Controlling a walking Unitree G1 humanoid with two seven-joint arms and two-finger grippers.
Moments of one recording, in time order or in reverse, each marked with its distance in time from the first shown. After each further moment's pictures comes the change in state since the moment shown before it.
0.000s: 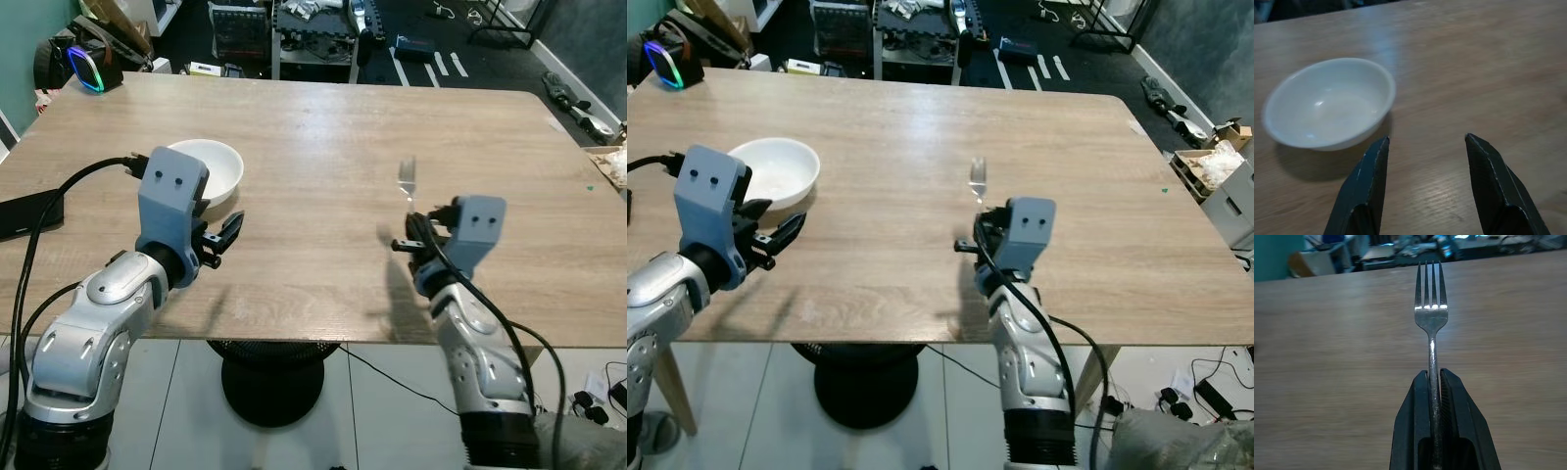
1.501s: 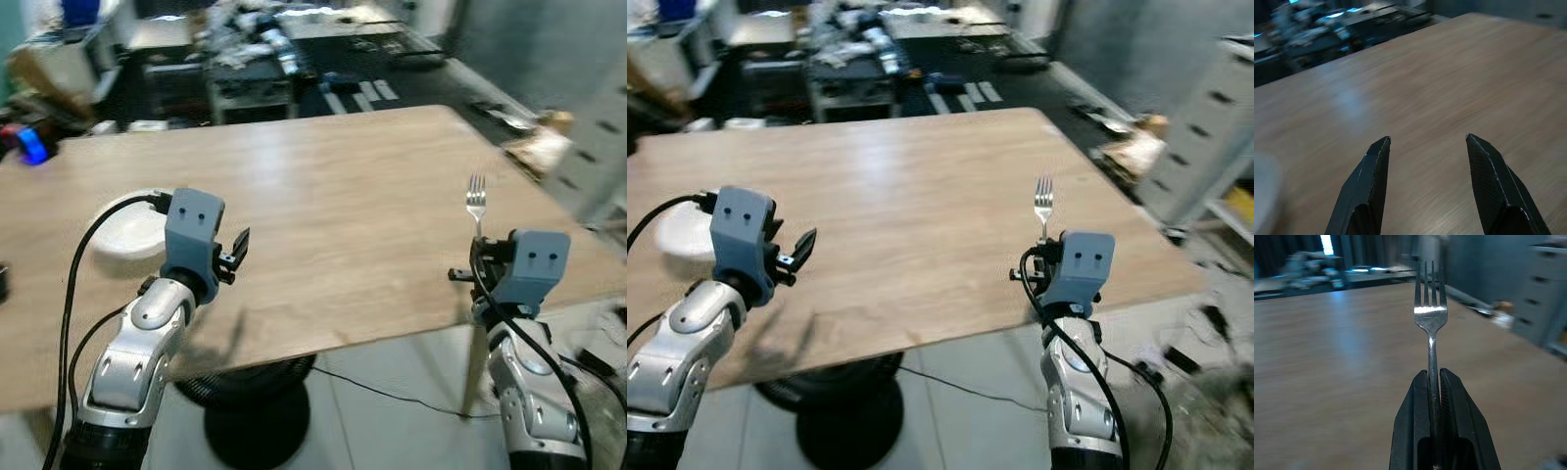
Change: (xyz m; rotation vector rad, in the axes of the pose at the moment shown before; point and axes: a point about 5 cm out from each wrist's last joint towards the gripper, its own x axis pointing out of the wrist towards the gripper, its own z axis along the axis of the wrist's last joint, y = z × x) left arm 0.020 -0.019 -0.039 -0.012 -0.050 0.017; right arm -0.026 -0.053 -0.011 -0.135 -0.017 -0.148
